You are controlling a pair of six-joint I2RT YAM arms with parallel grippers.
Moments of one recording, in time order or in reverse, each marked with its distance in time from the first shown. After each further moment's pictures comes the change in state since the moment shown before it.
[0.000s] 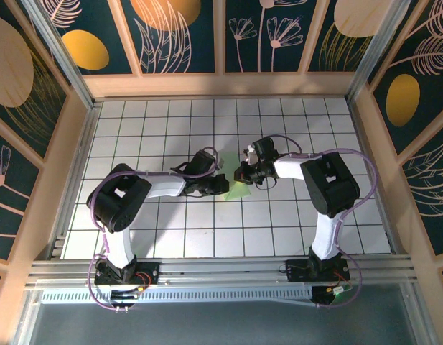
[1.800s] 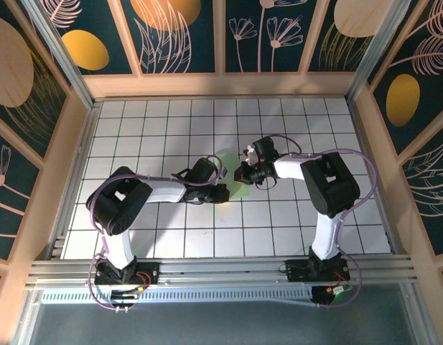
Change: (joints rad) left arm -0.051 -0.028 -0.083 0.001 -0.005 0.119; right arm 0.000 0.001 0.000 -0.003 0.002 -0.010
